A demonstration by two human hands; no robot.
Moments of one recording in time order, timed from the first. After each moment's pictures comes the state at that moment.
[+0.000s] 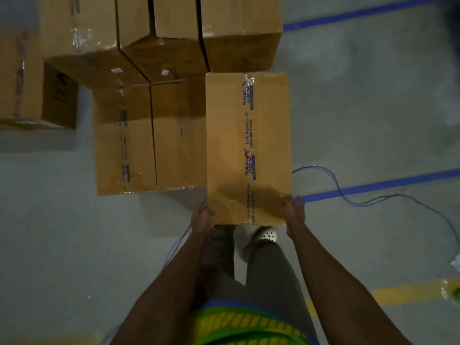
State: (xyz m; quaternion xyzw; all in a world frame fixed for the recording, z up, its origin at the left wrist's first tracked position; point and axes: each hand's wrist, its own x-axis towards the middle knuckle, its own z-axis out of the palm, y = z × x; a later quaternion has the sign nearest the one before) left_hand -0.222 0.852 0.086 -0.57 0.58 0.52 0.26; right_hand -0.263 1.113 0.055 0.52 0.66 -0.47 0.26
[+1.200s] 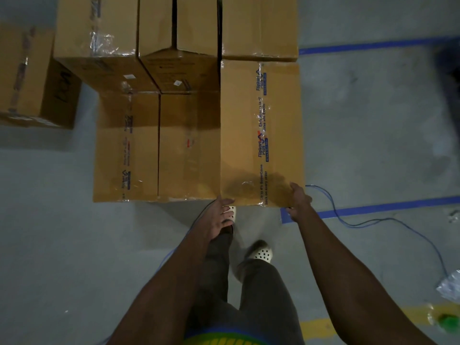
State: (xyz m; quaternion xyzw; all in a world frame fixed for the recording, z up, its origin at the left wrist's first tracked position) left_hand -0.288 0.838 0.099 -0.45 0.45 0.68 0.37; right_hand -0.363 1.087 0.056 0.61 0.55 -0.53 0.20
